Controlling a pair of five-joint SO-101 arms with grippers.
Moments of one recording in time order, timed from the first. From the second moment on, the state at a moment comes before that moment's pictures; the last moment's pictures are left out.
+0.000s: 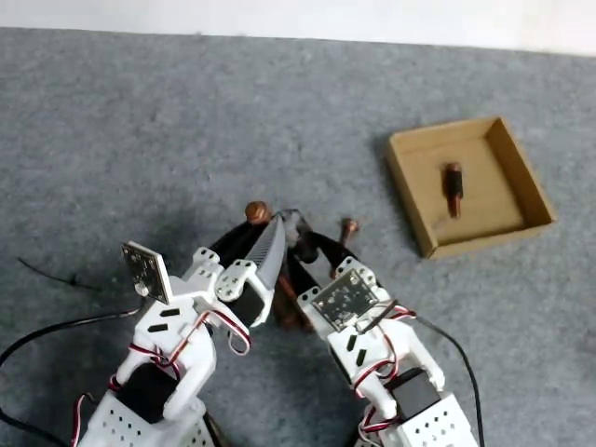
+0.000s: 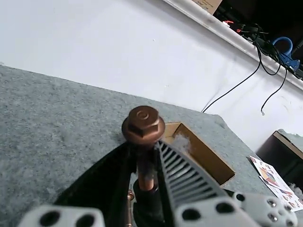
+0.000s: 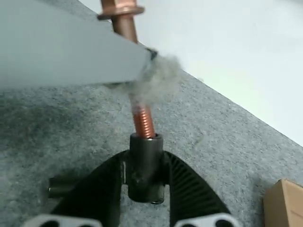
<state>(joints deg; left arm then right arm) 28.8 -104.5 92.7 23.3 33.2 -35.3 -102.2 95.9 22.8 21.2</state>
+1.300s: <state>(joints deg) 30.2 -84.4 78.5 31.4 33.3 -36.3 -102.2 95.9 22.7 21.2</state>
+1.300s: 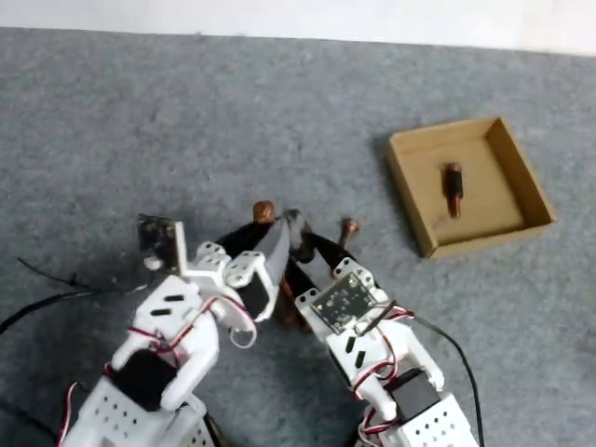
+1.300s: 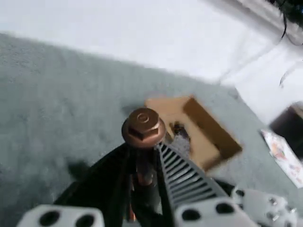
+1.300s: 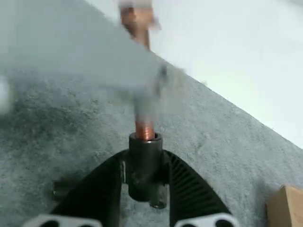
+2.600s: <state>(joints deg) 17.2 -81.8 79.4 31.0 46.1 -34.3 -102.3 95.9 22.7 21.1</state>
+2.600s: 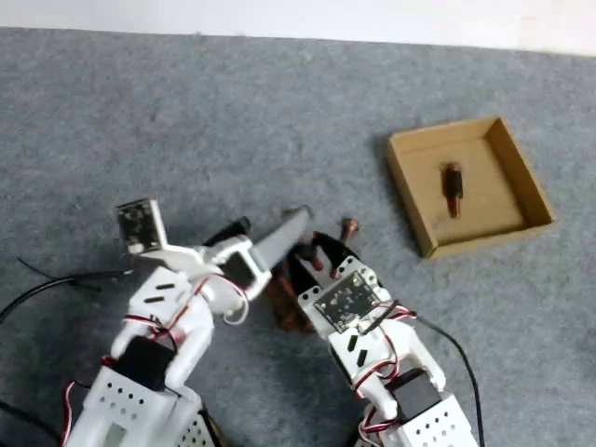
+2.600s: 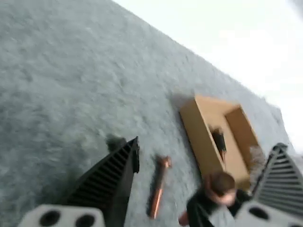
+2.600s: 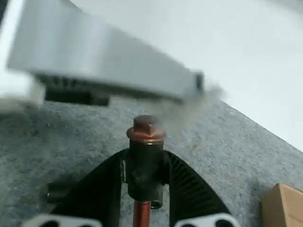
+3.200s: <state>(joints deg) 12.7 -81.8 80.8 29.8 38.5 -28.8 -102.3 95.9 22.1 21.1</state>
